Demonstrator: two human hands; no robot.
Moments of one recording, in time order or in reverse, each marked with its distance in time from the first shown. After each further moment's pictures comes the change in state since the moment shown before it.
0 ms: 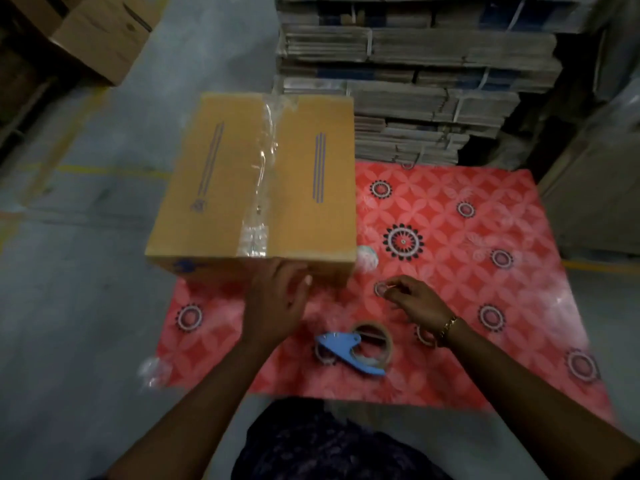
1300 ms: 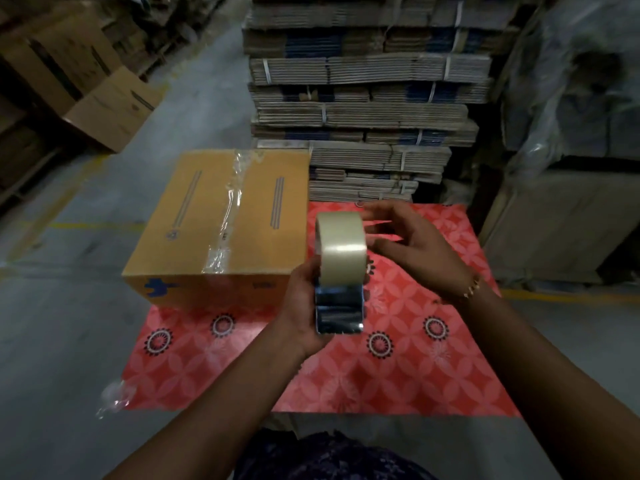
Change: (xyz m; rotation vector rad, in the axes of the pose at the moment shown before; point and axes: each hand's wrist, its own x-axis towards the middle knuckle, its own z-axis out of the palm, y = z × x) left_hand -0.001 0.192 -0.001 -1.720 -0.609 -0.675; right_hand -0.126 -0.098 -0.121 0.135 0.079 -0.709
